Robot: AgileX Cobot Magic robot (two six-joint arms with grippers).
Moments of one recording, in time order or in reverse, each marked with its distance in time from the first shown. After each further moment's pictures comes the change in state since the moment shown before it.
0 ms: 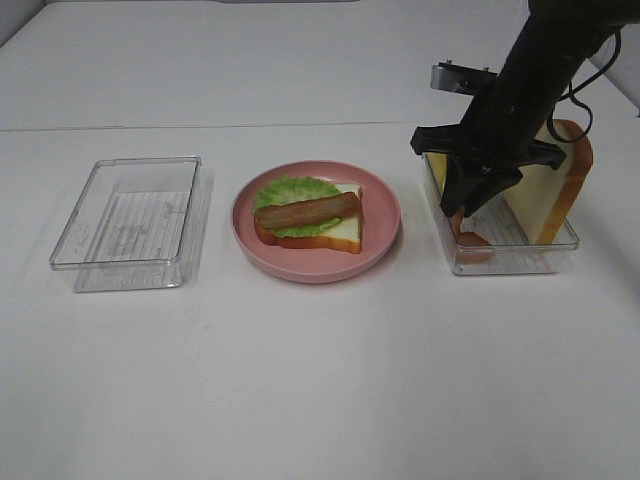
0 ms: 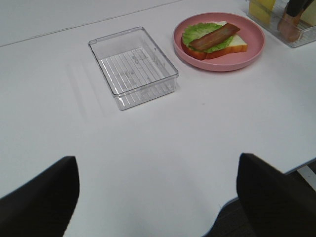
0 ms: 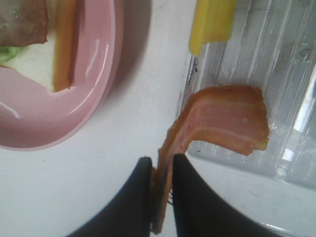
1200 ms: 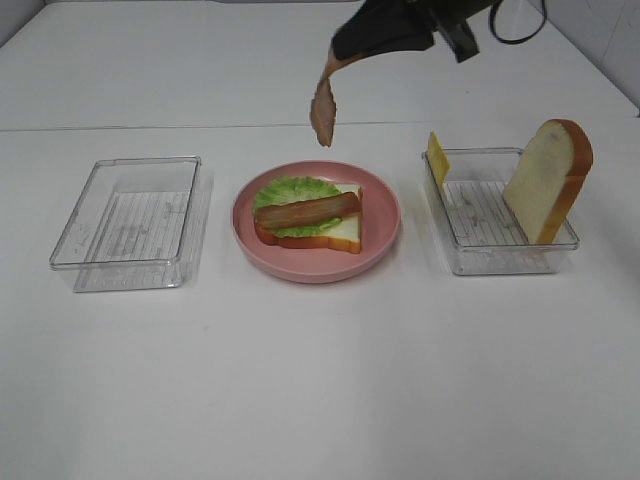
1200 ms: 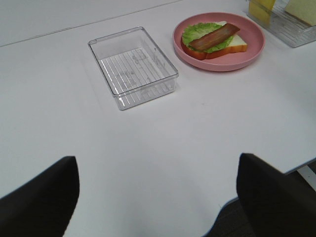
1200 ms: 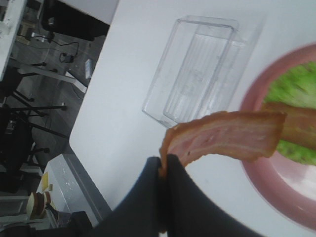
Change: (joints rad) left arm 0.000 0.000 0.000 0.000 0.000 0.000; right arm 0.066 -0.223 0.000 0.711 -0.044 -0.378
